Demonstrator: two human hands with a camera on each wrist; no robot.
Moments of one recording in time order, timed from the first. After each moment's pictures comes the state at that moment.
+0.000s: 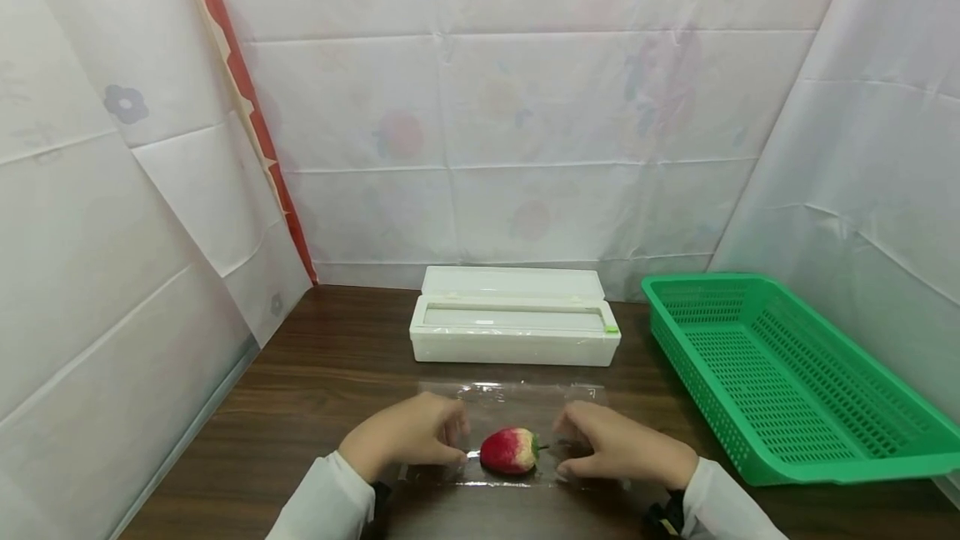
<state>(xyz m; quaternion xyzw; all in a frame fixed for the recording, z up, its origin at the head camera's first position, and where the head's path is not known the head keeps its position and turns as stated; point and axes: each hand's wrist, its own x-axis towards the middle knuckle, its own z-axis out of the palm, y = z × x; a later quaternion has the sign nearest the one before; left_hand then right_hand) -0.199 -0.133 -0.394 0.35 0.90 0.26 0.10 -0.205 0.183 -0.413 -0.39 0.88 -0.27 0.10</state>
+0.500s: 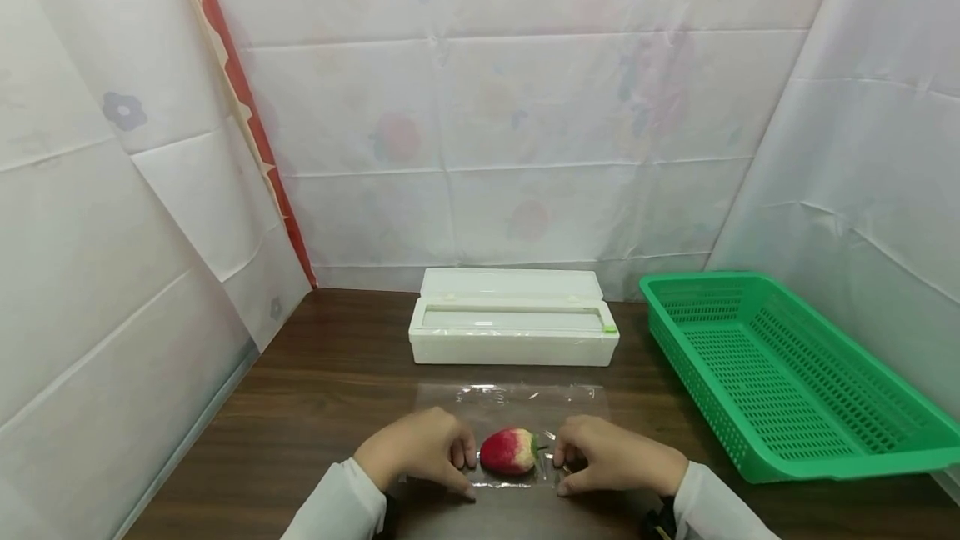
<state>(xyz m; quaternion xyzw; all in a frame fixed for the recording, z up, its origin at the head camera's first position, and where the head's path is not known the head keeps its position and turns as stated) -0.196 -0.124 -0.414 0.36 0.90 0.22 0.10 -0.204 0.178 -0.425 -0.42 0.87 -0.22 0.11</state>
